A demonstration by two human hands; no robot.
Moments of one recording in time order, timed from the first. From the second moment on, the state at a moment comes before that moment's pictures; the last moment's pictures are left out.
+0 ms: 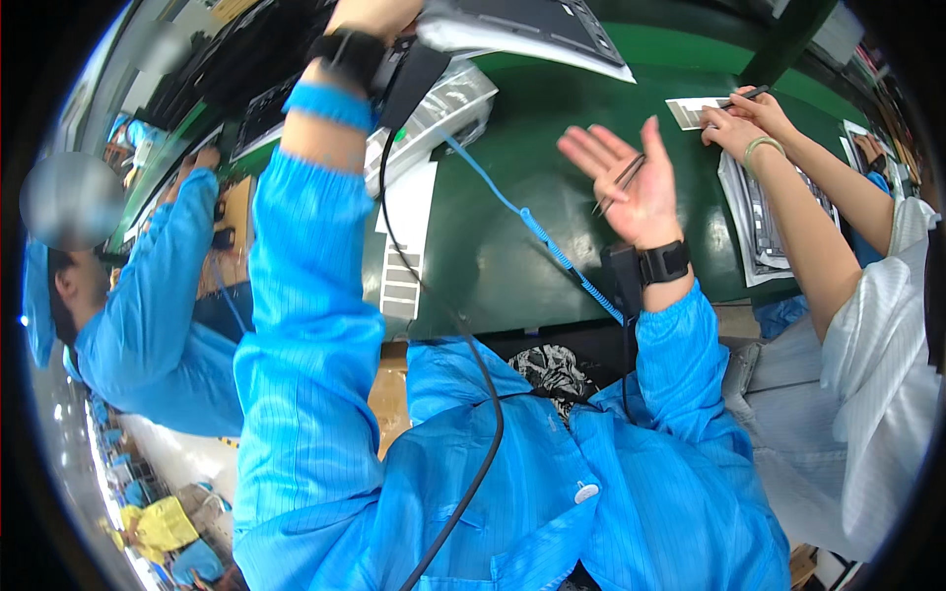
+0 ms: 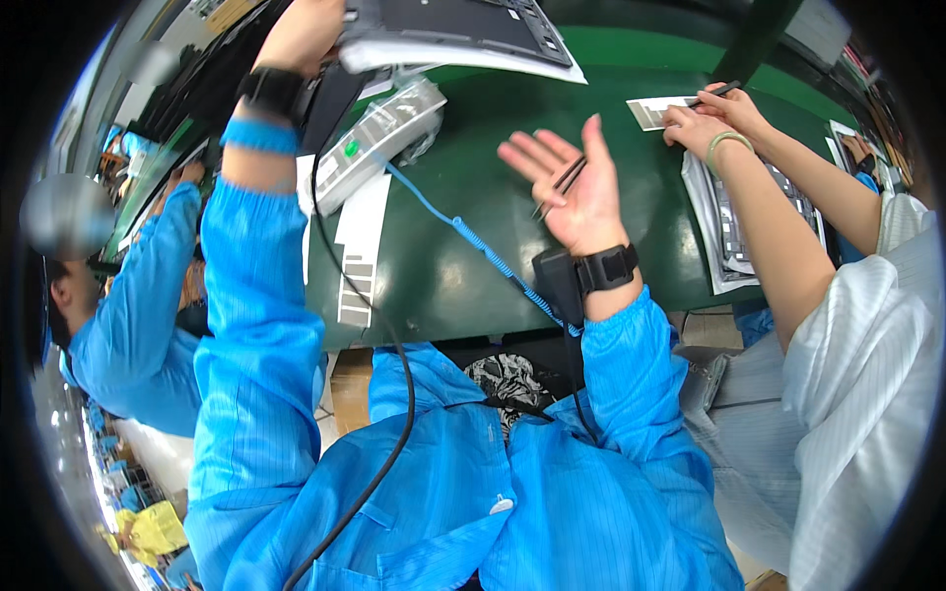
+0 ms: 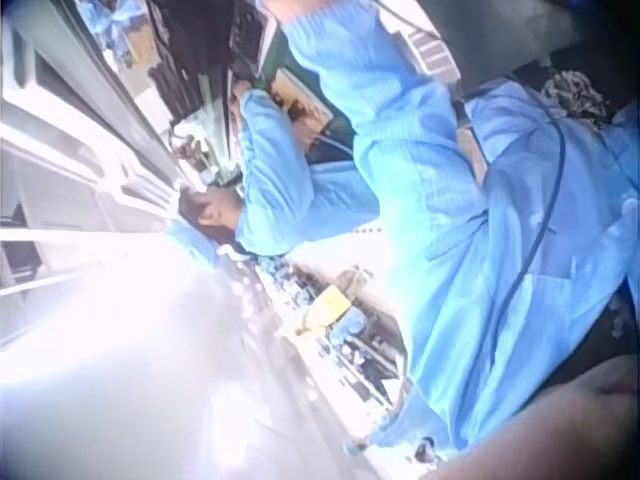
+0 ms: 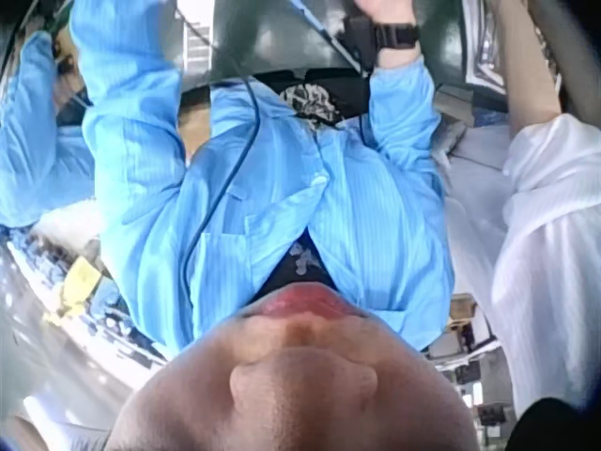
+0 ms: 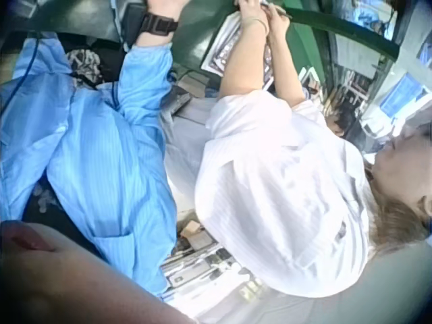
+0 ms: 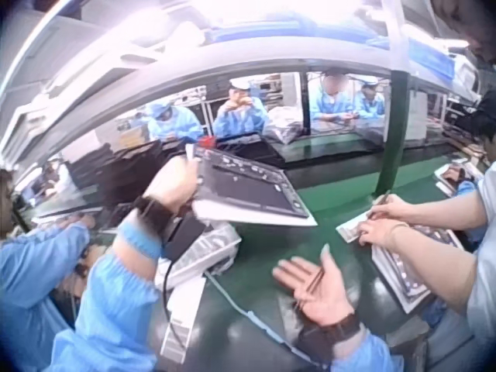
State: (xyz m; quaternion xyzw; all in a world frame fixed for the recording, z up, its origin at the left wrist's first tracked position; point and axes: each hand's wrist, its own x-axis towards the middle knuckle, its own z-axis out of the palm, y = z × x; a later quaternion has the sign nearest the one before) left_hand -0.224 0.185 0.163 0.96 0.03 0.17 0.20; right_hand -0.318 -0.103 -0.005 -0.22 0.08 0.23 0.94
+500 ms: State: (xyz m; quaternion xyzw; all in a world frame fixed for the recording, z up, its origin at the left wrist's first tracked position) left_hand -0.479 0.137 -0.006 0.82 0.09 0.09 0.55; right_hand -0.457 -0.185 -0.019 -0.68 0.16 0.01 0.72
